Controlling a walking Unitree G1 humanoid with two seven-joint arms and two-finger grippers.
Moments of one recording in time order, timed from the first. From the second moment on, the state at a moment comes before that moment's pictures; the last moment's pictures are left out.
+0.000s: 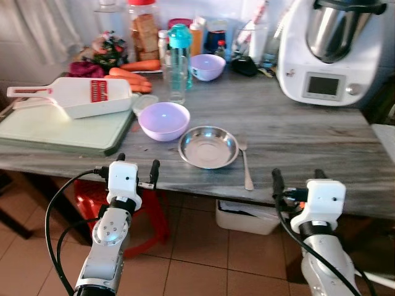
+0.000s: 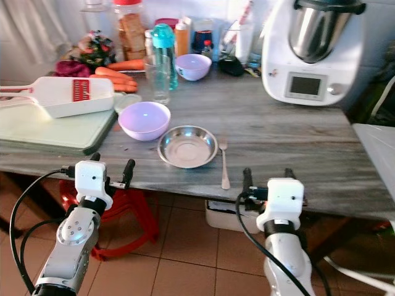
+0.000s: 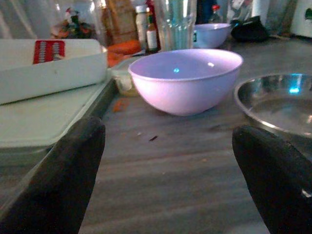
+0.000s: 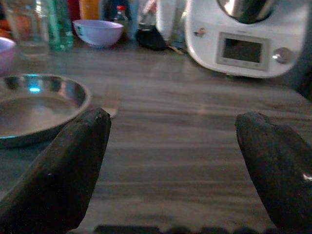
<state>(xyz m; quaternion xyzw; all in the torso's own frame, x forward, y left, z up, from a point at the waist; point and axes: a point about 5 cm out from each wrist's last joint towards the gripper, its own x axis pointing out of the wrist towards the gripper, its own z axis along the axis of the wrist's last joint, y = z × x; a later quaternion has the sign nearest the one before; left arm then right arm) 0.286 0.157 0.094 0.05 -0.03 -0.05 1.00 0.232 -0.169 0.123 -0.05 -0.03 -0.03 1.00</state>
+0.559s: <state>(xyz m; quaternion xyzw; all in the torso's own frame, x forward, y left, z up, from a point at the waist) 0.295 0.148 0.101 0.05 -0.04 -0.06 1.00 0.241 -0.168 0.125 -0.03 -0.04 -0.03 1.00</state>
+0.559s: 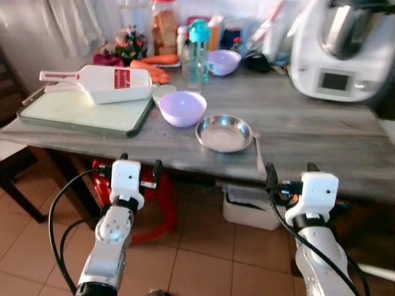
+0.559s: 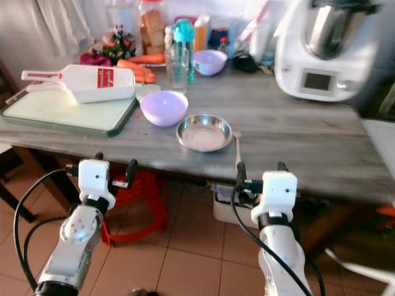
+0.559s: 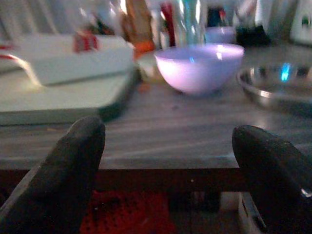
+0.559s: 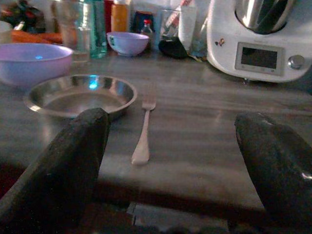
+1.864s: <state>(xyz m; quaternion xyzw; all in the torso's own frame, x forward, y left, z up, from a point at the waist) 0.291 0.123 0.109 -0.01 -0.06 -0.16 0.98 0.252 -0.177 0.133 -0.03 -0.06 -0.07 1.00</state>
